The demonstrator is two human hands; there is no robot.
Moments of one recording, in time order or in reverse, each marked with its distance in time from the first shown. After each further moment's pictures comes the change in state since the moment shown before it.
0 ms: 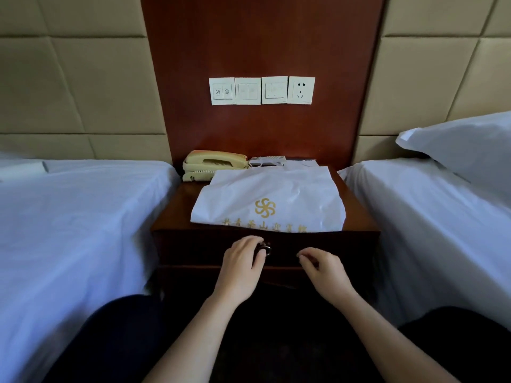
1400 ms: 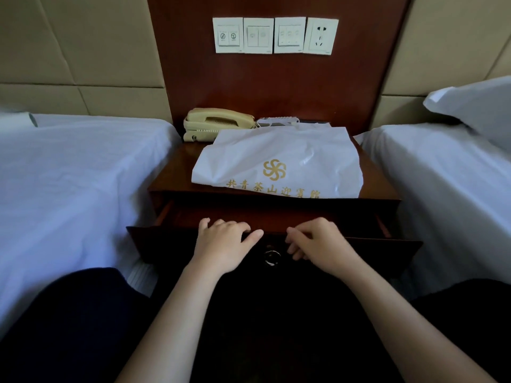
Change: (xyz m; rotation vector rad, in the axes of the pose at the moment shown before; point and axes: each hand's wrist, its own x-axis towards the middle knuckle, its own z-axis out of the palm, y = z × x) left_hand -0.011 -0.022 -0.022 0.471 -0.316 -0.167; right_hand -0.012 -0.051 -0.001 0.125 -0.266 0.105
